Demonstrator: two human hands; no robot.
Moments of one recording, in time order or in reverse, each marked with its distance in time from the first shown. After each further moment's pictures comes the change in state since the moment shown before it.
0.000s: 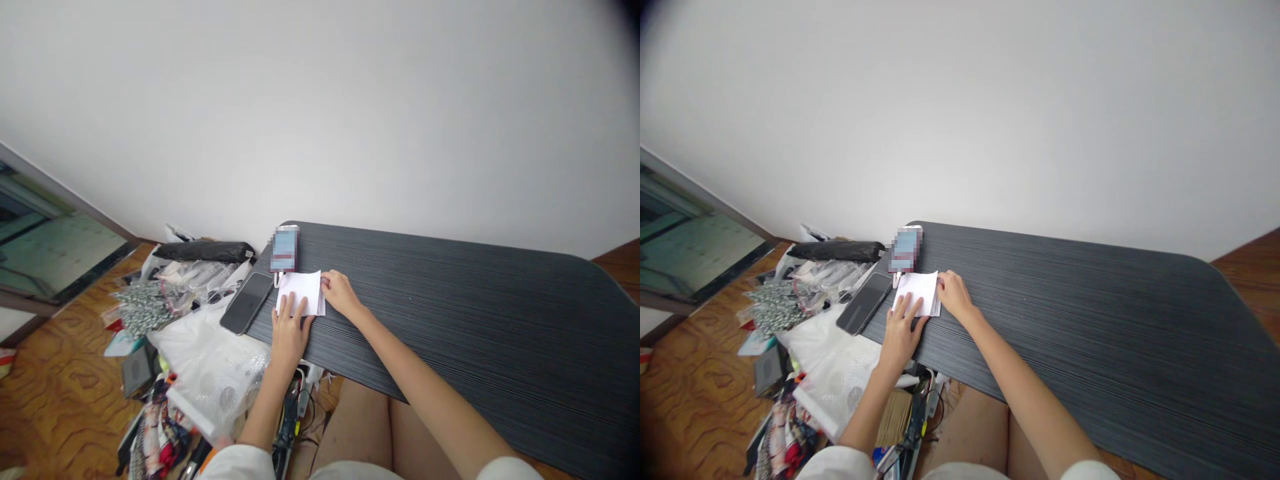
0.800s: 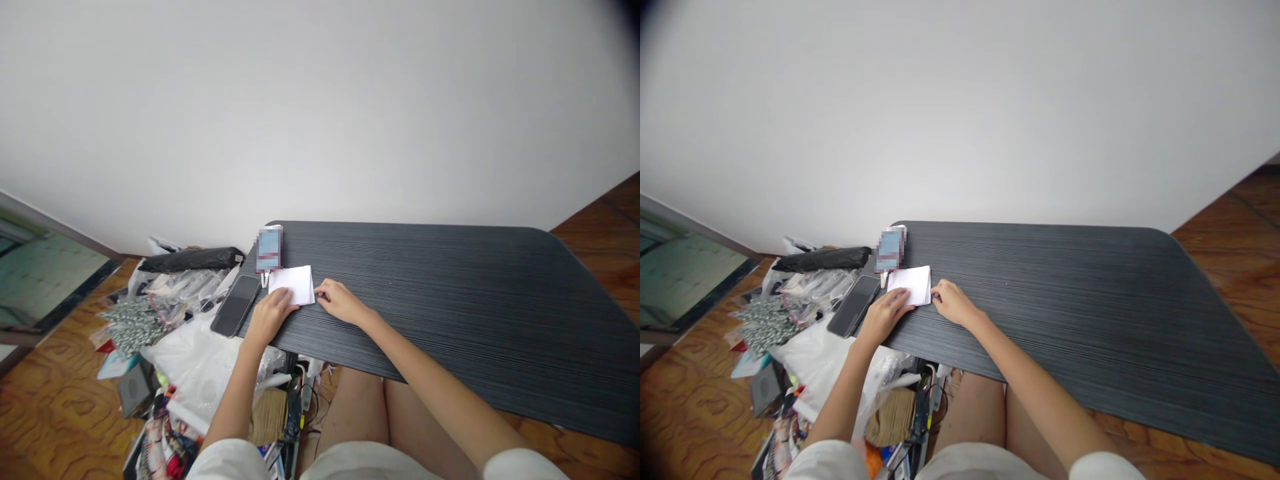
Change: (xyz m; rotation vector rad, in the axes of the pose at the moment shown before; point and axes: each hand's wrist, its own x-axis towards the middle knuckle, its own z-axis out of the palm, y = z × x) left_hand 0.039 -0.040 -0.005 0.035 0.024 0.511; right_hand -0.046 0.000 -0.033 0.038 -0.190 -0.062
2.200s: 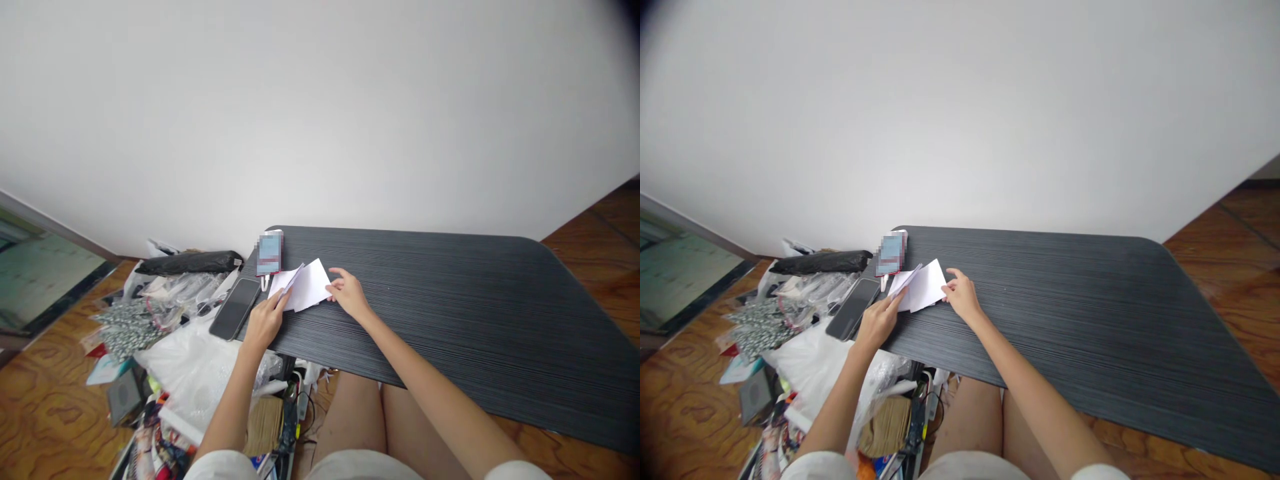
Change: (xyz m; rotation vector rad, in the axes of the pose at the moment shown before) left_hand -0.005 -0.002 -0.001 0.110 0.110 -0.030; right_hand 0.005 0.008 -0.006 0.565 0.317 0.352
